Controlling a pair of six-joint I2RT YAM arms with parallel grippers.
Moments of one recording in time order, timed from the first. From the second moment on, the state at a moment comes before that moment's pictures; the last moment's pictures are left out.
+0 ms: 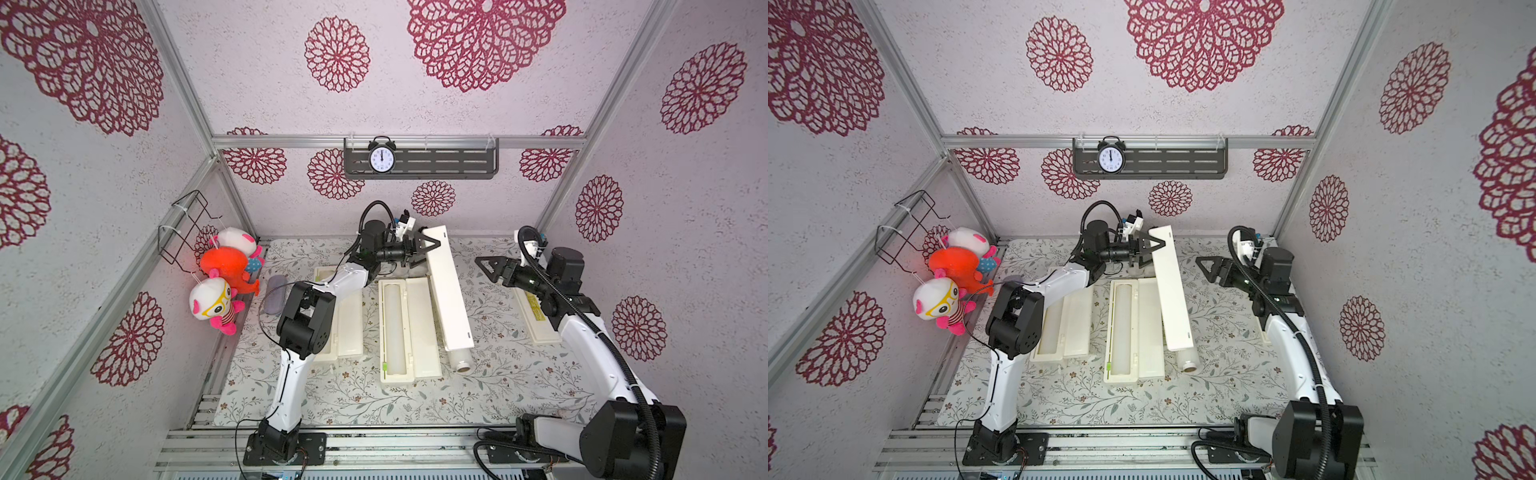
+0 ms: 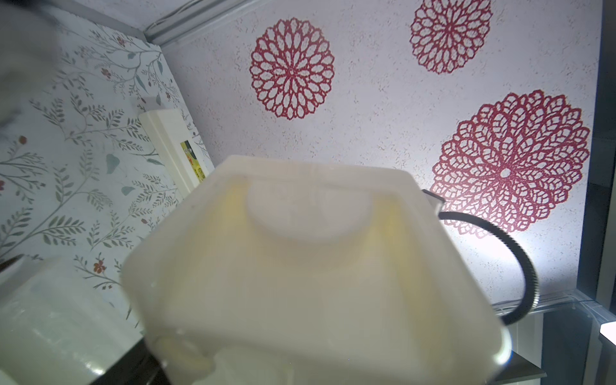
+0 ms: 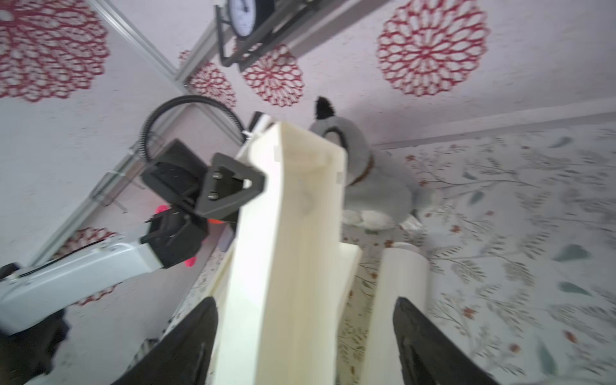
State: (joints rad) left arm -0.49 2.26 1.77 0.45 1.00 -1.16; right arm 0.00 1.23 1.00 -0.05 -0.83 0.46
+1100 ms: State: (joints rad) left arm -0.51 2.26 1.75 0.60 1.04 -1.25; right arm 0.18 1.28 0.87 0.16 -0.99 0.66
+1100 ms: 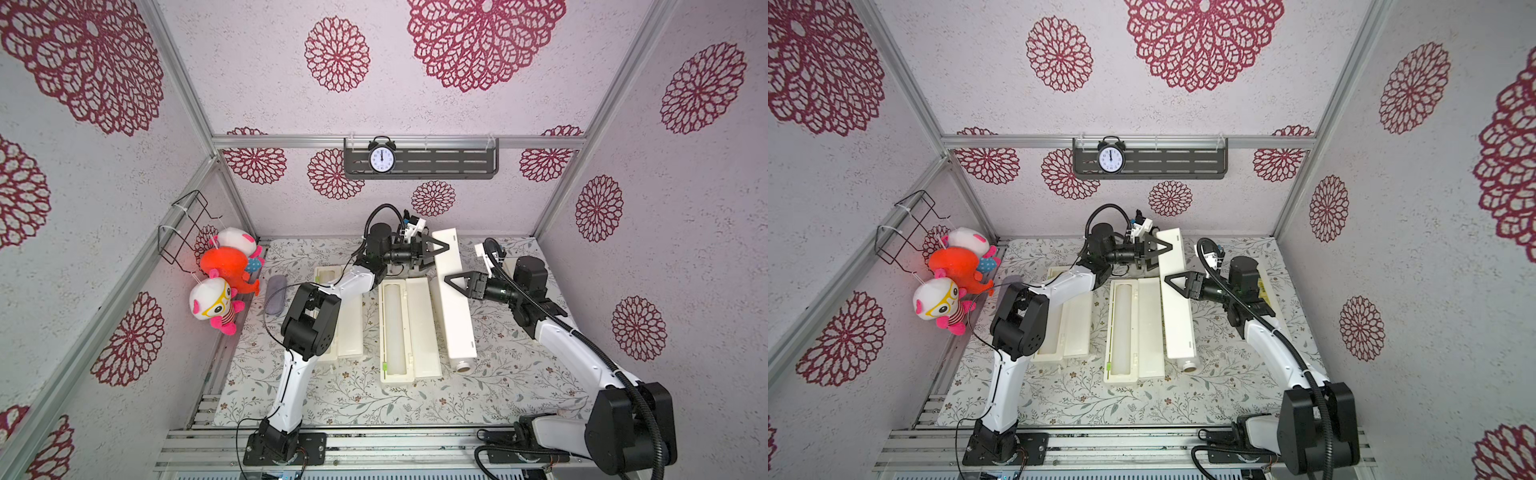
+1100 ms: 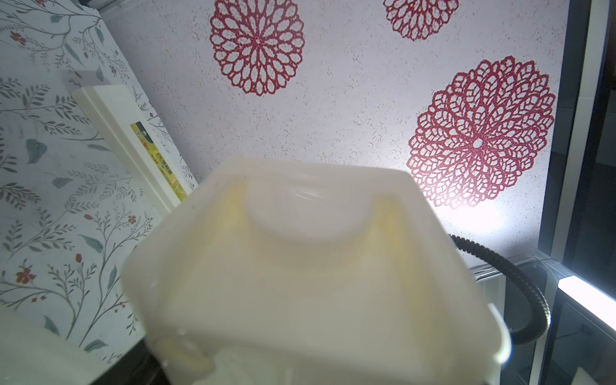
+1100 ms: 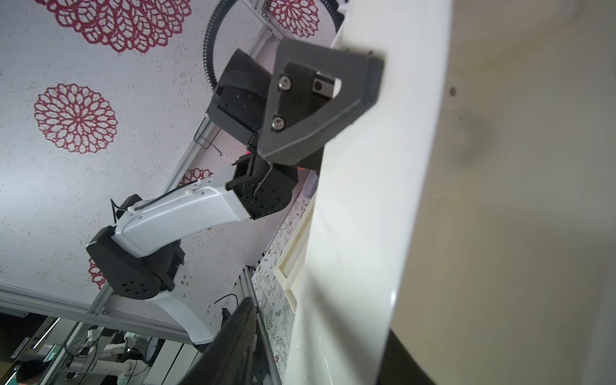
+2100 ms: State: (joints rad) left arm -0.48 2.27 1.71 0.99 1.09 -1.48; right arm 0.18 1.27 0.88 0.13 -1.06 0.65
